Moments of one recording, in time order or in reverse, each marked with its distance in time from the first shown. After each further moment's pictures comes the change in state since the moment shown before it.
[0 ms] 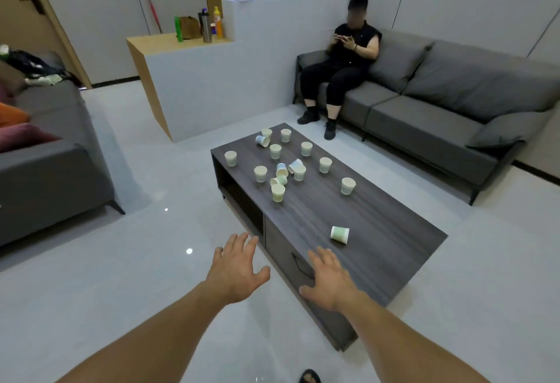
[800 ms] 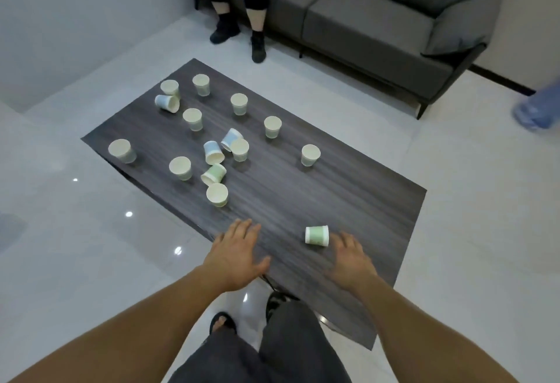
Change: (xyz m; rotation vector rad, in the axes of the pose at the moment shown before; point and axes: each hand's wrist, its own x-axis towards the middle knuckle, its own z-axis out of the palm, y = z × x) left_hand 0.383 0.021 0.046 0.043 -0.406 0.393; right_hand 0.265 0.144 -0.037 0.126 -0.094 0.501
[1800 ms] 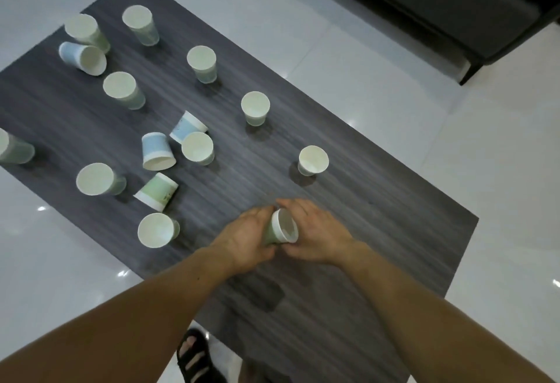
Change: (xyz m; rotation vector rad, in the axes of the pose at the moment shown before) left_hand 0.297 -0.005 0.030 -0.349 -0.142 0.010; right_hand 0.285 -0.014 -0.044 0.111 -0.004 -0.568
